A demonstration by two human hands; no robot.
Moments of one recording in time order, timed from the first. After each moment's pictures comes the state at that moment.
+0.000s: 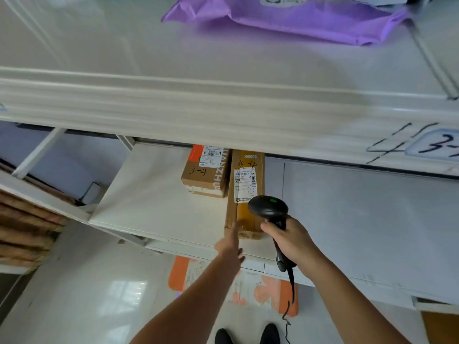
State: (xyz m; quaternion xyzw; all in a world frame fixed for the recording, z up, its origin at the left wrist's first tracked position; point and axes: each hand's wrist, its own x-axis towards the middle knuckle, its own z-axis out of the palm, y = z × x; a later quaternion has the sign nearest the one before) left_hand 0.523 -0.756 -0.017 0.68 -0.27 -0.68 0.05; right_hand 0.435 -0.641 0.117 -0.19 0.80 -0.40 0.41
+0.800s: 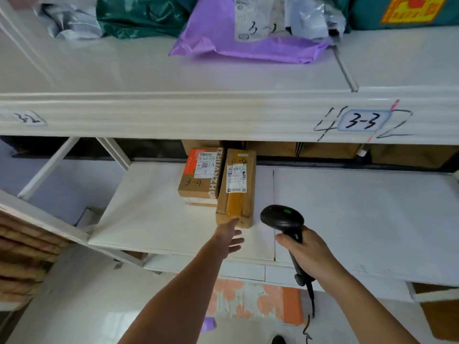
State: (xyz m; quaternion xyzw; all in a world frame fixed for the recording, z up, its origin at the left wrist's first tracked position) left_hand 0.522 -0.791 0.010 0.54 -0.45 -0.71 -0.07; right_hand 0.461 -0.582 0.150 -0.16 0.83 -0.40 0.36
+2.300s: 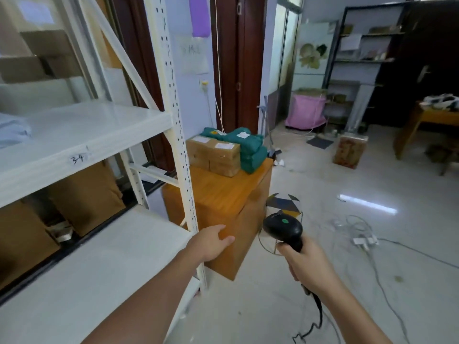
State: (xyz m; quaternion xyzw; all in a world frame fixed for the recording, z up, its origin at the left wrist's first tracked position) left_hand 0.389 -0.153 0.172 -0.22 -0.92 -0.24 -0.23; right_hand 0.600 0.015 0.252 0.25 0.82 -0.49 -0.13
